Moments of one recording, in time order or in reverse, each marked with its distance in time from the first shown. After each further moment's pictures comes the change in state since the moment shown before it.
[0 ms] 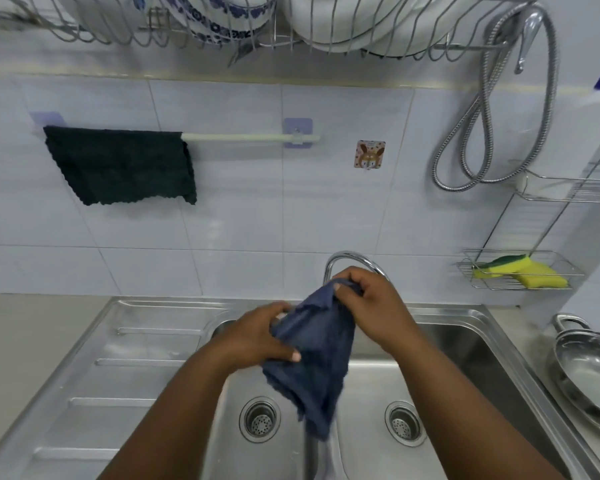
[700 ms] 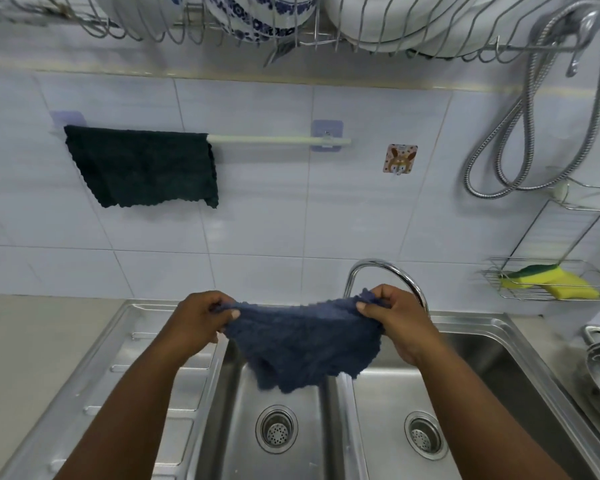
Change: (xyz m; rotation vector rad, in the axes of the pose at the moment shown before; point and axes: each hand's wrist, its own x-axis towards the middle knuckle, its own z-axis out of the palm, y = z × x) left_hand -0.016 -0.061 -0.103 0.041 0.446 -0.121; right_hand 0.028 0.041 0.022 0.212 0.017 0.400
